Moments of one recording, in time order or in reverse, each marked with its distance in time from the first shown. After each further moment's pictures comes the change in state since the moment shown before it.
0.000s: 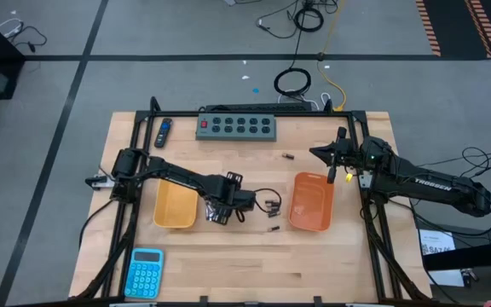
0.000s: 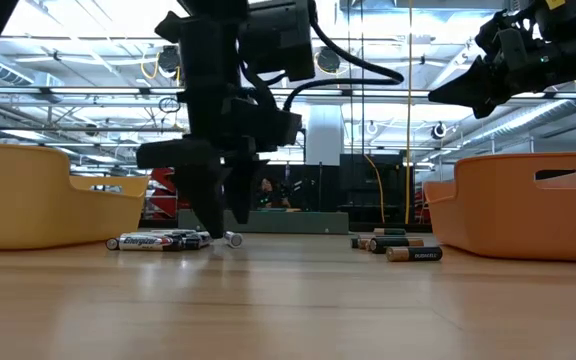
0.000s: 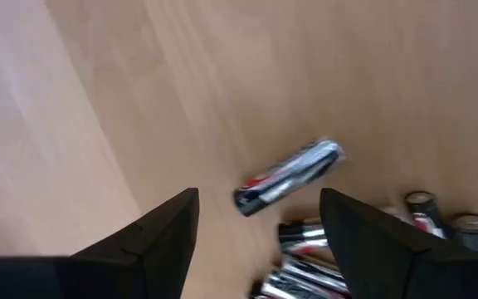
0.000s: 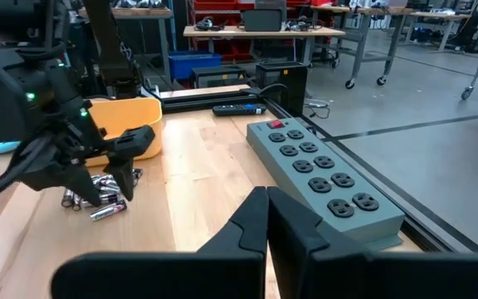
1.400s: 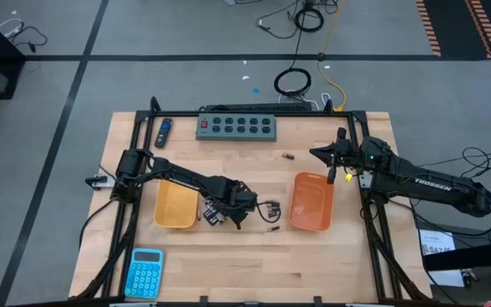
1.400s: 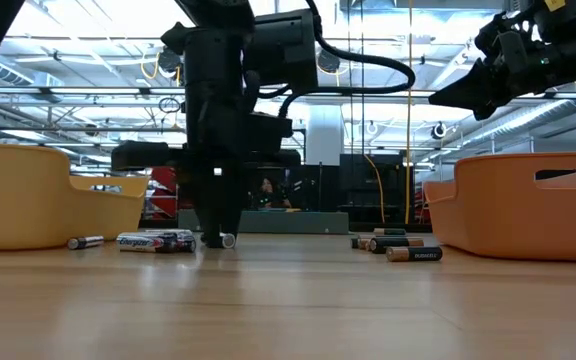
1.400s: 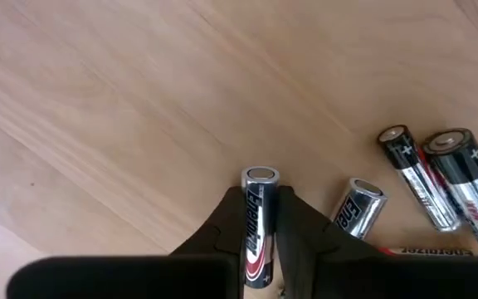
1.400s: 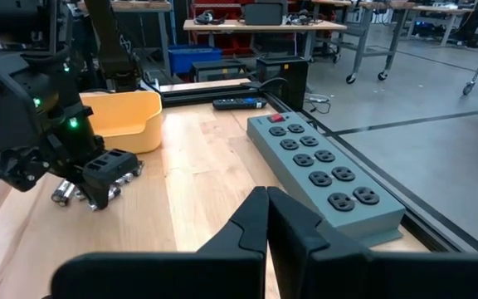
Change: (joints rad) left arm 0.009 0.078 0.003 0.005 0.135 0.504; right arm 0.000 0.002 0.000 -0.019 0.000 -0.005
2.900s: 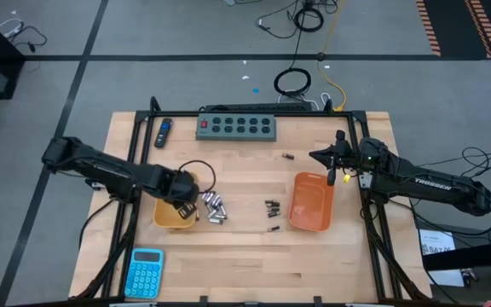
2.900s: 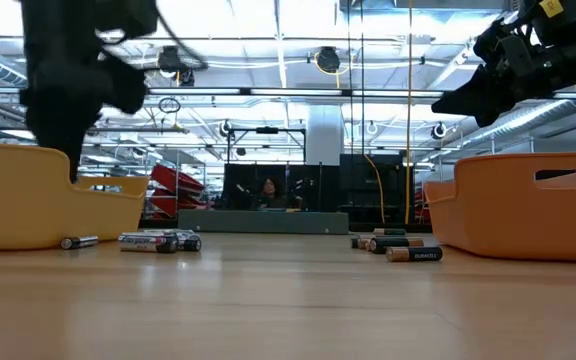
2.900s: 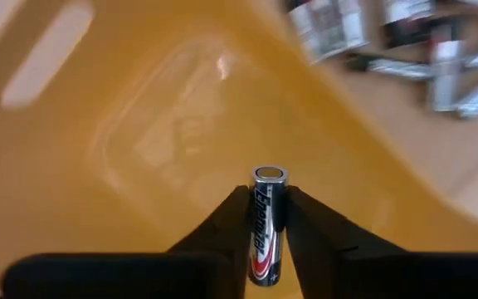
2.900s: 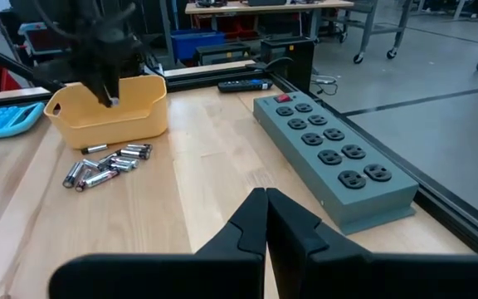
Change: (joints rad) left arm -0.068 -0.771 -0.578 -0.153 0.010 -1.684; right arm 0.013 0.000 -0.001 -0.055 -0.004 0.041
